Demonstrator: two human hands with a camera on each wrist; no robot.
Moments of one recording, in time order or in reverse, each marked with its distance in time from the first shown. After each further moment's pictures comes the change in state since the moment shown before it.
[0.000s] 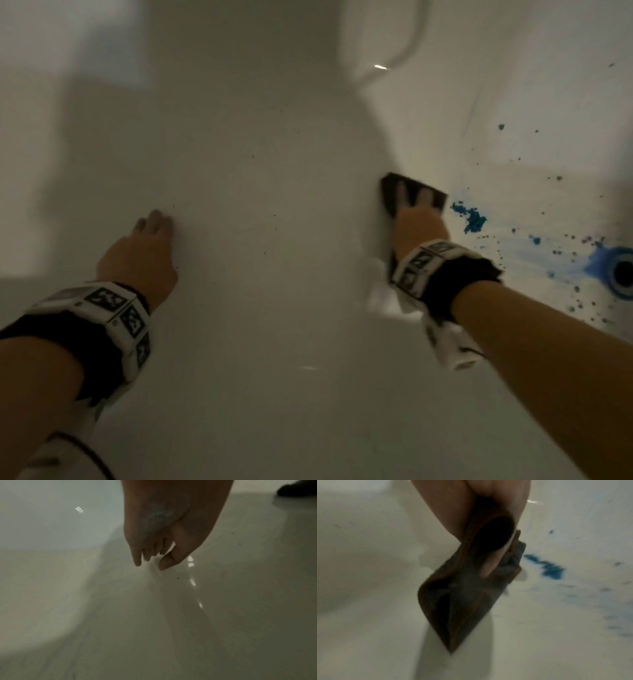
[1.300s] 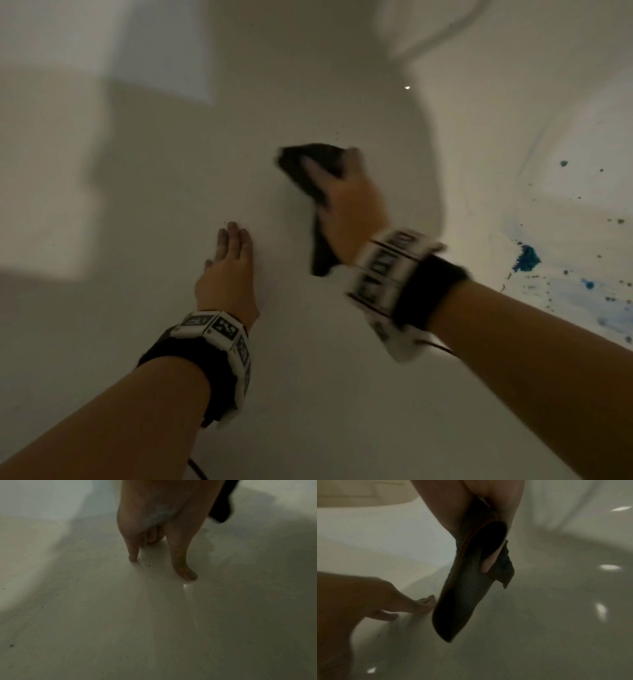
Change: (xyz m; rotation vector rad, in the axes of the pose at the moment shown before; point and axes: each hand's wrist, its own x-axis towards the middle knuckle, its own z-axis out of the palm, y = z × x) left_hand 0.000 0.025 0.011 -0.103 -0.080 0.028; right_hand -0.013 -0.144 -0.047 0.323 0.224 -0.567
